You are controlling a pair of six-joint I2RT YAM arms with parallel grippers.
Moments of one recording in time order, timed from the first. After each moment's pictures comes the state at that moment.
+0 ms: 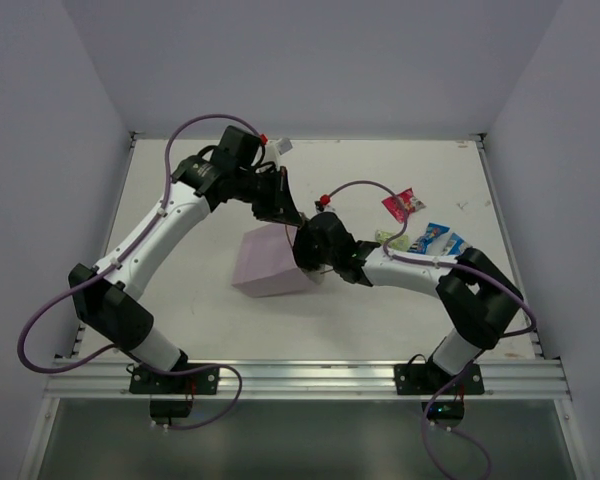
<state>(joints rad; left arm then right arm) -0.53 1.58 1.64 -0.92 0.56 -0.53 0.83 1.64 0.92 0.13 -0.03 1.08</state>
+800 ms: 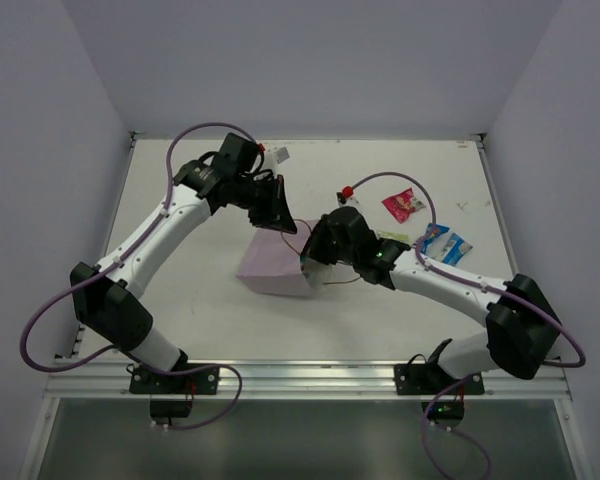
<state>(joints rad) -0.52 1.57 1.57 -0.93 0.55 -0.51 0.82 1.42 0.92 -0.08 0.08 1.06</state>
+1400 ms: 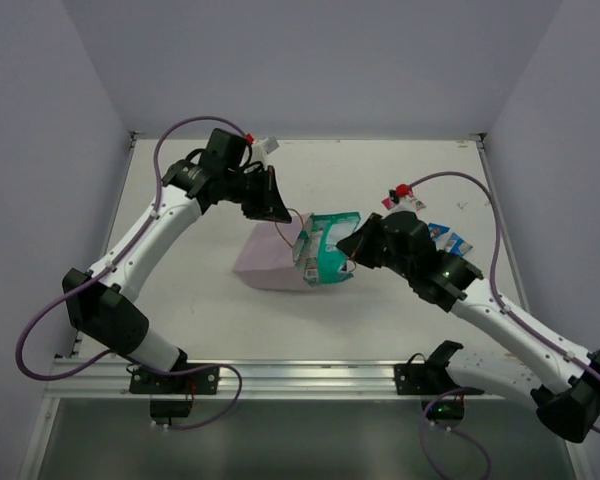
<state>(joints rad) -0.46 1.54 1.56 -0.87 0.55 -0.50 0.76 1.00 0.90 -0.40 0.14 0.98</state>
